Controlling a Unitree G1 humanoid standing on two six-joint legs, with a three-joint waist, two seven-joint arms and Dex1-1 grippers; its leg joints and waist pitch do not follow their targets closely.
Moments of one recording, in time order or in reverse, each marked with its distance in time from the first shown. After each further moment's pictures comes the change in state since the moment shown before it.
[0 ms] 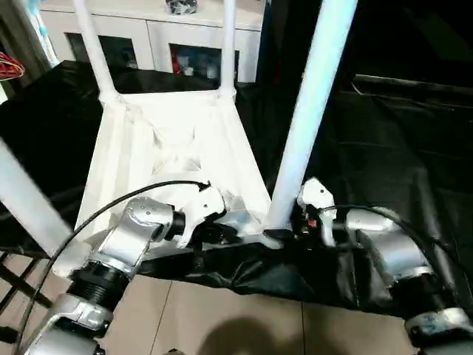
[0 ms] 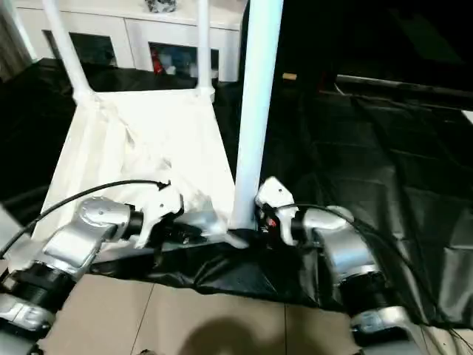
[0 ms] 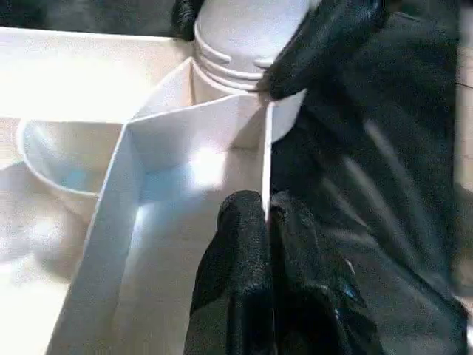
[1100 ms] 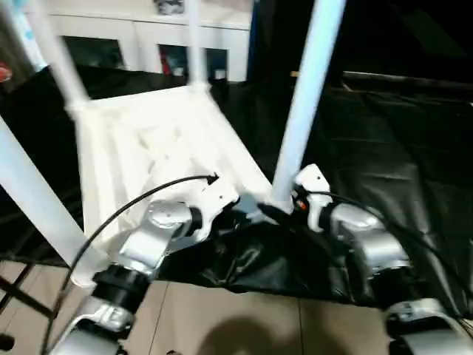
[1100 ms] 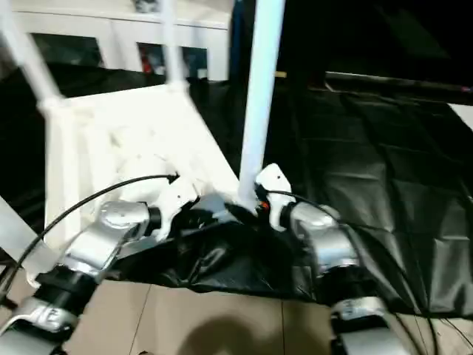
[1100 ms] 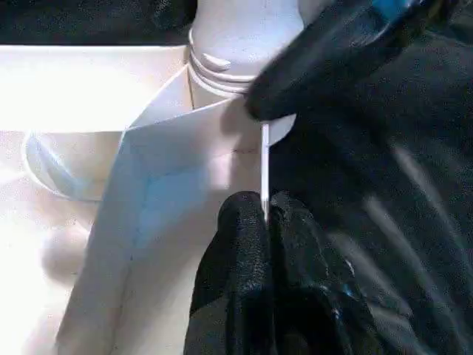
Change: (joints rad) left arm 0.005 -0.045 -0.001 -0.025 0.018 0.014 0.078; right arm -0.062 -0.004 -0.025 0.093 0.011 -0.080 0.018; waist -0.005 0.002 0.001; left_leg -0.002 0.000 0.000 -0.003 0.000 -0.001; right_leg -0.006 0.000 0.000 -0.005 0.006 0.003
